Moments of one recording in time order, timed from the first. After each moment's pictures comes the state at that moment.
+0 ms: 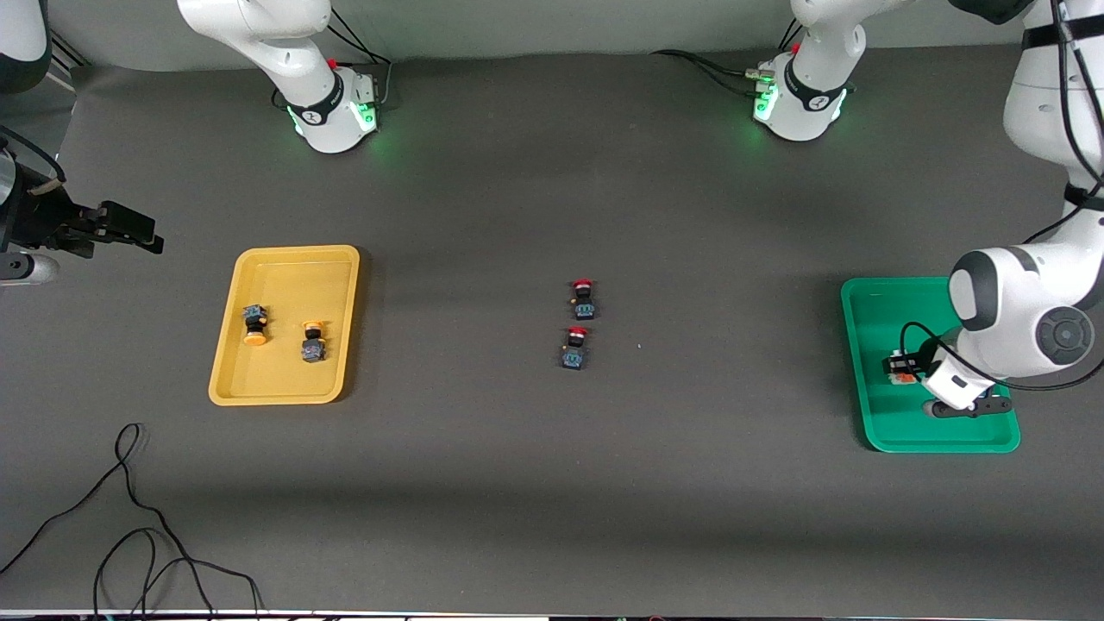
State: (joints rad) left arm 0.27 0.58 -0.12 -1.90 0.10 2.36 0.00; right arm -0.03 -0.01 -0.02 -1.63 0.01 1.52 -0.05
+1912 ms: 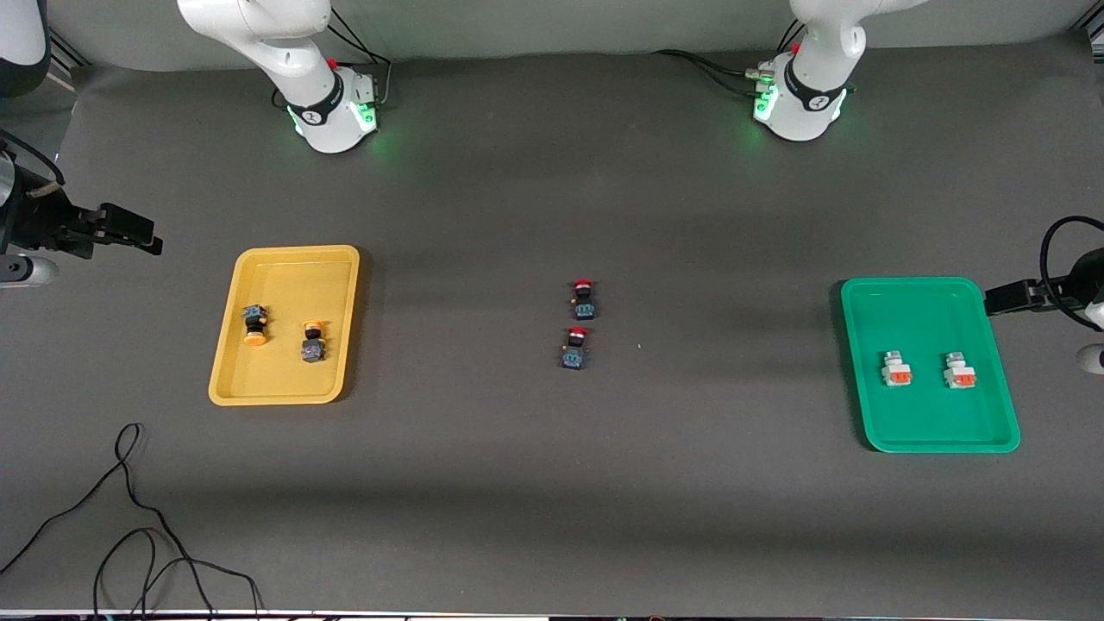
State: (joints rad) left arm 0.18 0.28 -0.15 -1.36 0.12 1.50 0.00; right arm -0.03 -0.01 -0.02 -1.63 0.00 1.52 -0.05
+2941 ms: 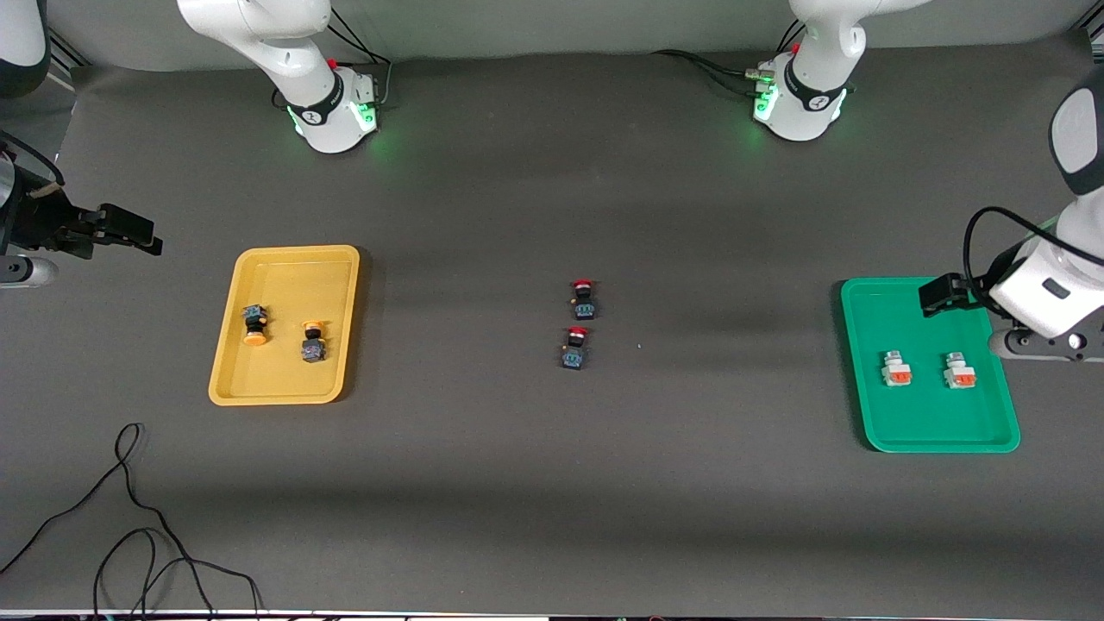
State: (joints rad) left arm 0.16 0.14 -0.21 -1.61 0.11 1.70 -0.02; right arm -0.03 -0.01 -0.02 -1.63 0.00 1.52 -0.05
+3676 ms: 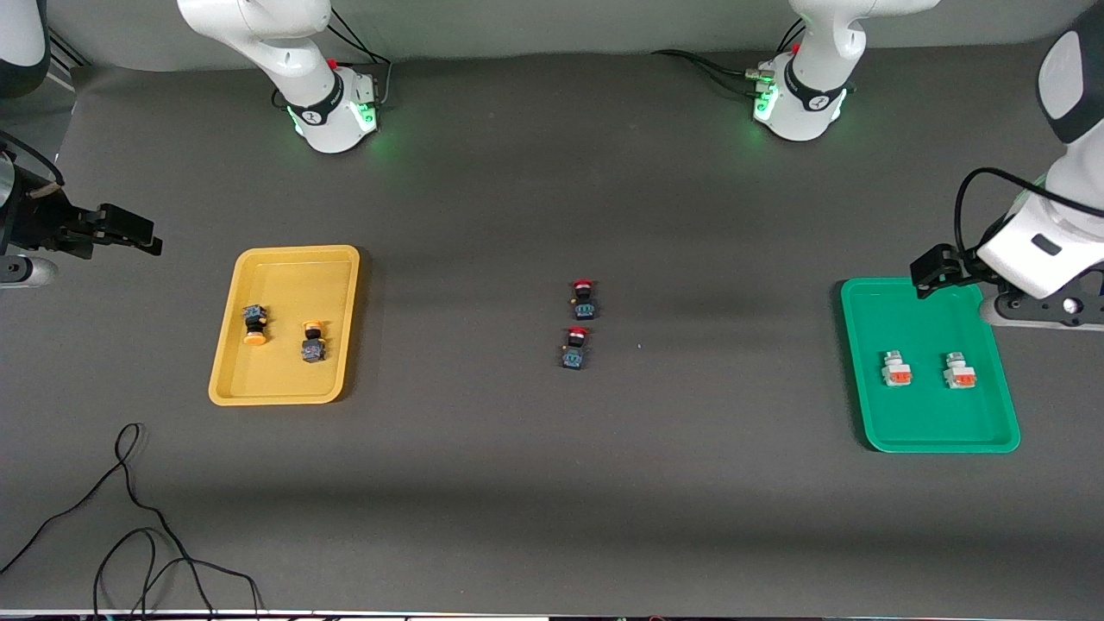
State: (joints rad) left arm -0.01 0.07 -0.08 -1.61 0.10 1.71 -0.02; right arm -0.03 -0.01 -0.02 -1.63 0.00 1.52 -0.05
